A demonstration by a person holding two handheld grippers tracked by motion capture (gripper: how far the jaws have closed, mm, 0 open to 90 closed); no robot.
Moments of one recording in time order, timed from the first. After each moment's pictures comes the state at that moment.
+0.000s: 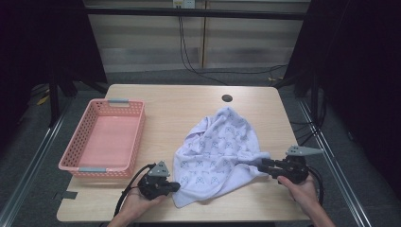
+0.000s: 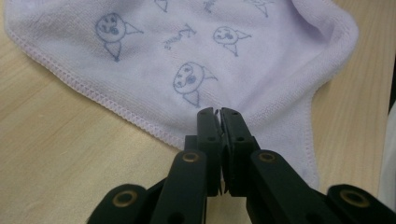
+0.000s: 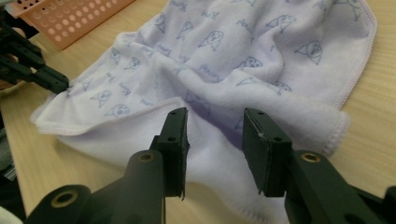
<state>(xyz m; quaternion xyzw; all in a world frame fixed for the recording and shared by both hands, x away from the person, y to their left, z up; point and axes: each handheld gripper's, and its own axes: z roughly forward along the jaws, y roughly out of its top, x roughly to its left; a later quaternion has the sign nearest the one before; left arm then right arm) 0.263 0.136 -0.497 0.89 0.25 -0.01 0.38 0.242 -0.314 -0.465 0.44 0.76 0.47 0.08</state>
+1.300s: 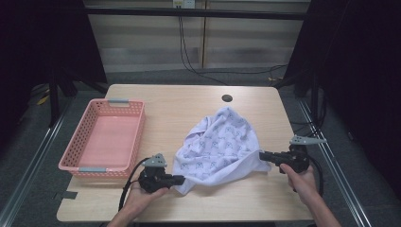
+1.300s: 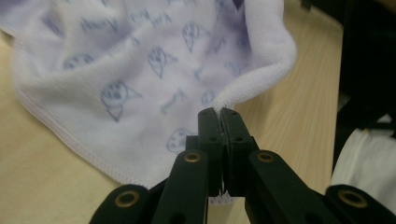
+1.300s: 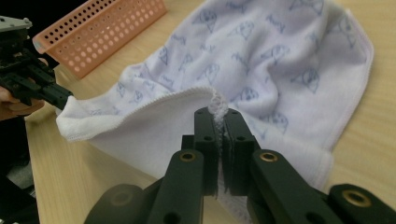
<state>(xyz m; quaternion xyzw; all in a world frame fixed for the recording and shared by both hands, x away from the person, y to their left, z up) 0.277 0.139 -0.475 0.83 0.27 -0.05 0.48 0.273 -0.324 -0.456 0.44 0.74 0.51 0.05</state>
